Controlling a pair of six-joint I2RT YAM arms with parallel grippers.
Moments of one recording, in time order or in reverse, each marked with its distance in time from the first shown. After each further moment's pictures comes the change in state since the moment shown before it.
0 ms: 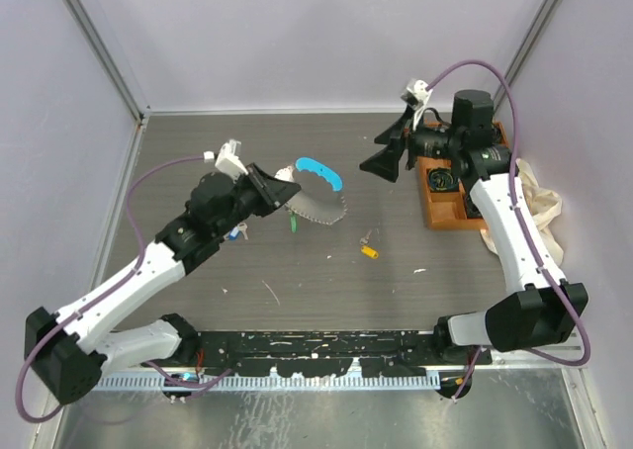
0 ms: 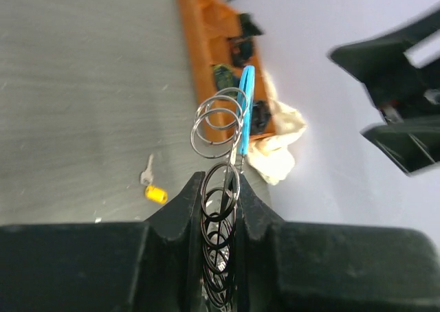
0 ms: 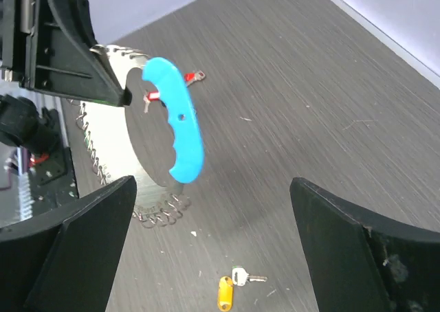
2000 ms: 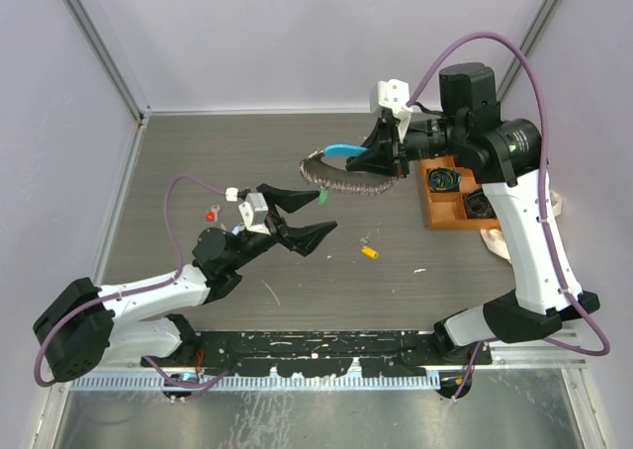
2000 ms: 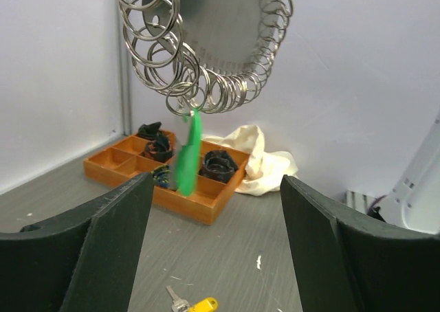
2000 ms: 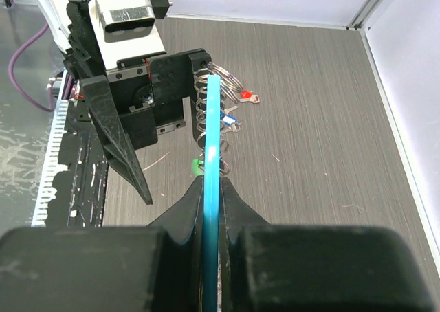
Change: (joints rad) left arm -0.195 0.041 -0.447 1.228 0.281 0.790; right arm 0.231 0.080 0.631 -0.625 0.002 -0.387
